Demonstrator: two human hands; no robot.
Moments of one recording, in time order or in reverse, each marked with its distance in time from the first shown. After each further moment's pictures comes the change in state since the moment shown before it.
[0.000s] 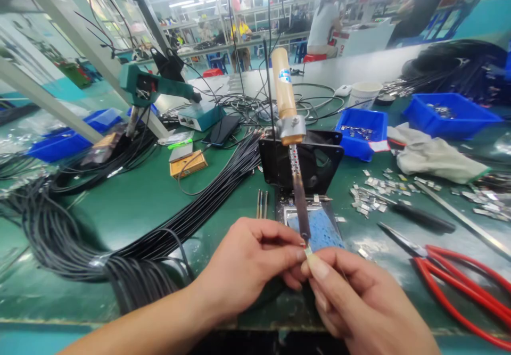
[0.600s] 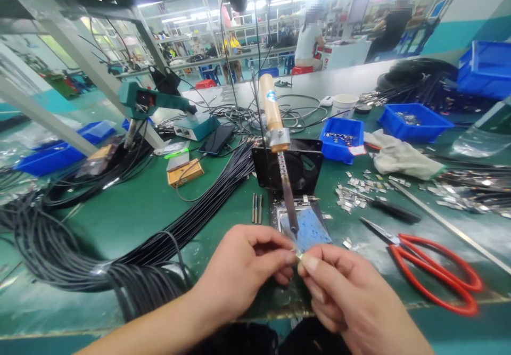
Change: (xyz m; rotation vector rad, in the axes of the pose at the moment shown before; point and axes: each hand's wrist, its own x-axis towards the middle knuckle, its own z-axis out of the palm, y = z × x) left_hand -0.011 -0.001 0.000 0.192 0.019 0.076; right_hand -0.006 -0.008 0.009 0.200 0.002 0.053
